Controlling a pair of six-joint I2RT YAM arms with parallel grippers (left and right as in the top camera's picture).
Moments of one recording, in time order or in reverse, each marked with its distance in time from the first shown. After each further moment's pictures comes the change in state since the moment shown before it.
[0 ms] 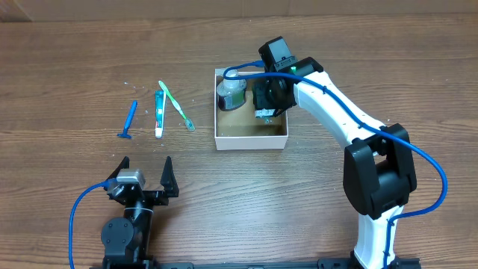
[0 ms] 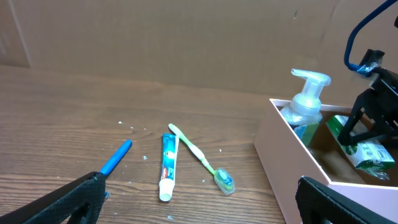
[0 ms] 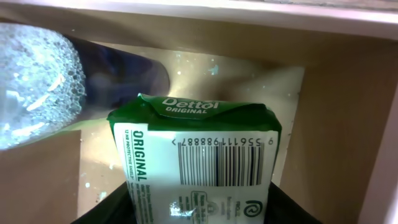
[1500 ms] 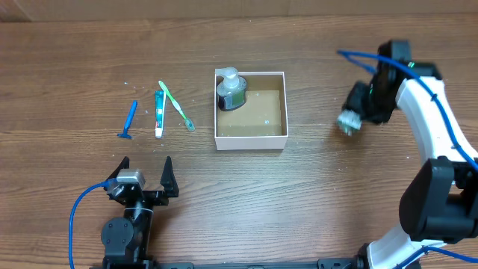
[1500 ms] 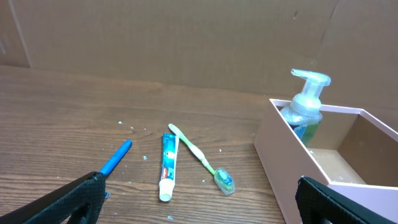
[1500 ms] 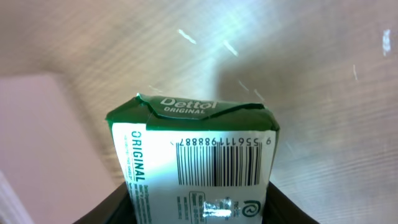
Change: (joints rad) left arm 0.000 0.000 0.000 0.000 0.000 0.000; right arm -0.502 -0.266 -0.137 -0.243 -0.089 0.010
